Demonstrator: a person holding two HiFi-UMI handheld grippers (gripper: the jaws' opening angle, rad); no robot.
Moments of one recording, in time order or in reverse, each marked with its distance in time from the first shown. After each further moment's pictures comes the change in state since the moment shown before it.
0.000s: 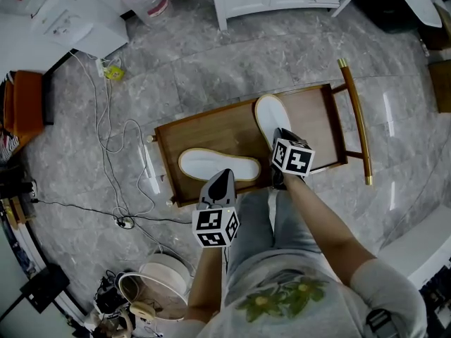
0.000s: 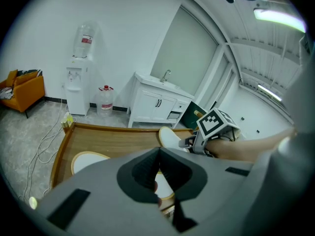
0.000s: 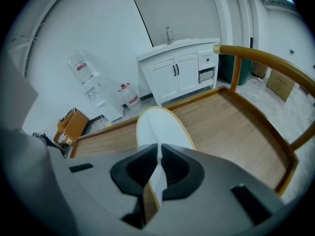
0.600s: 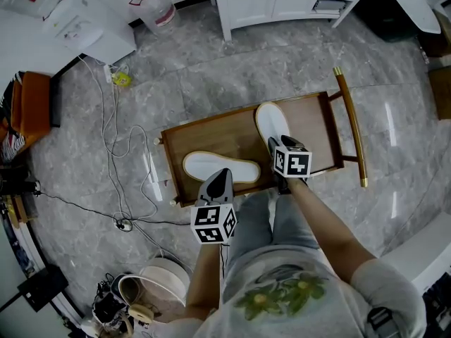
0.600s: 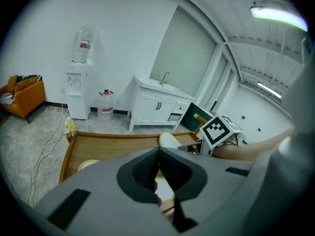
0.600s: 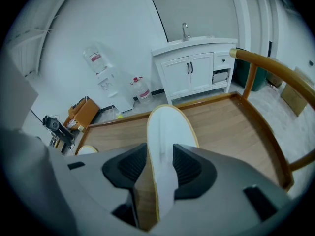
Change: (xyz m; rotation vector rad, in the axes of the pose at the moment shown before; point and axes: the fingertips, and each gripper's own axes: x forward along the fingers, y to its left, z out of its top) left arm -0.009 0.000 0.019 0.029 -0.018 0.015; right arm -0.008 0.011 -0.005 -0.139 0.054 0.092
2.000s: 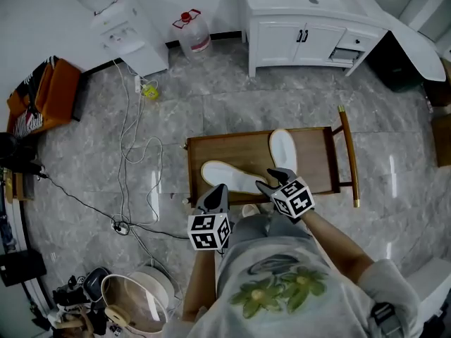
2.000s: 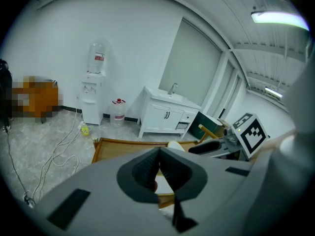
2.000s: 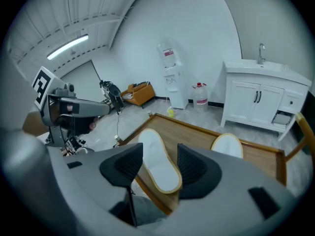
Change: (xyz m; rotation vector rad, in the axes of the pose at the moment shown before) left arm -0.080 0.015 0.020 -0.047 -0.093 0.094; right arm -0.100 0.132 -0.018 -0.585 -0.003 0.475
